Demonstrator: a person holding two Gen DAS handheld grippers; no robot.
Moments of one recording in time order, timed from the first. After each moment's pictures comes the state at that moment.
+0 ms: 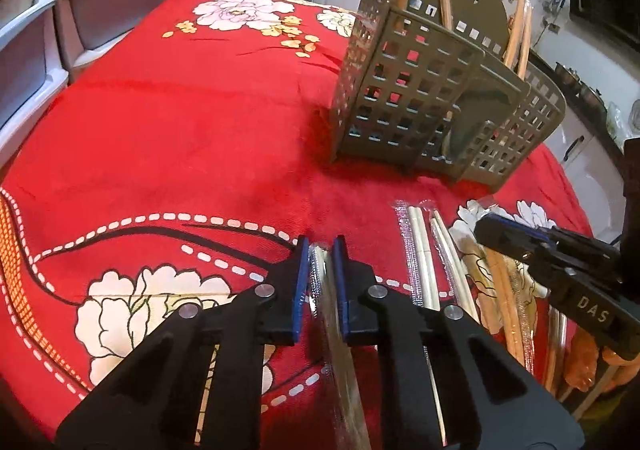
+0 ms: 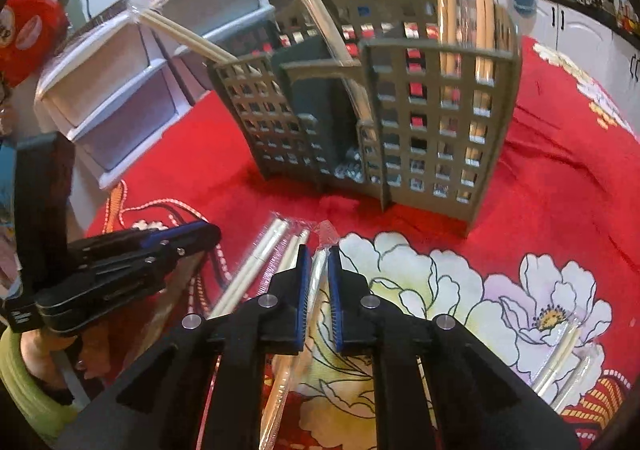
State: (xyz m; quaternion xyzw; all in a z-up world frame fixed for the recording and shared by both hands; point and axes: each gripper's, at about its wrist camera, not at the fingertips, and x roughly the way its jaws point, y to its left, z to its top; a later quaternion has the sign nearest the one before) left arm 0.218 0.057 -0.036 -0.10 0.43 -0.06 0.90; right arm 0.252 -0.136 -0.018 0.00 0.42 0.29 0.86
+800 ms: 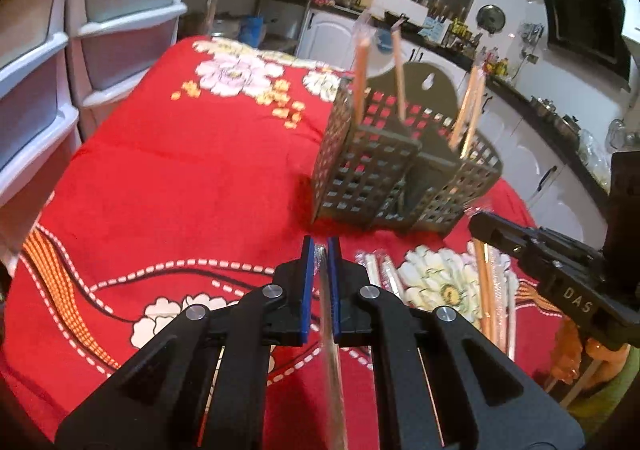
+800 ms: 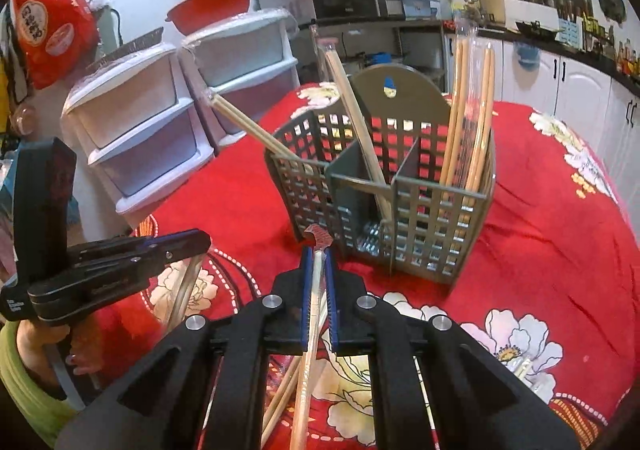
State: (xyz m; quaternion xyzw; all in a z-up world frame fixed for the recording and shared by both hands) left arm 0.190 0.064 0.032 -0.11 0.36 -0.08 0.92; right arm 0.228 -0.135 0.047 -0.01 0.33 0.30 0.89
